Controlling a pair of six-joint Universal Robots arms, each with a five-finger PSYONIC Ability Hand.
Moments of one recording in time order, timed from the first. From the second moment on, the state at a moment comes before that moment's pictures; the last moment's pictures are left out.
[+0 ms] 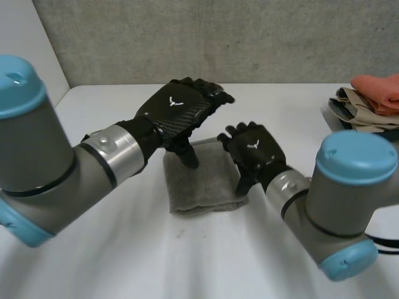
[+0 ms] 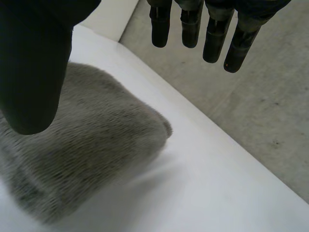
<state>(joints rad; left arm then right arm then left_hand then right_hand) 4.16 -1.83 -1.41 3.18 -1.15 3.41 2.15 -1.14 1.58 -0.26 1.45 2.80 0.20 0.21 0.21 0.21 0.05 0.20 0.22 0.21 0.23 0.05</state>
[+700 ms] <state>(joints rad) 4.20 -1.79 -1.43 3.10 -0.94 3.41 2.23 -0.74 1.27 -0.36 1.43 2.69 0.20 0.21 0.21 0.21 0.05 0.57 0.67 0.65 0.65 0.44</state>
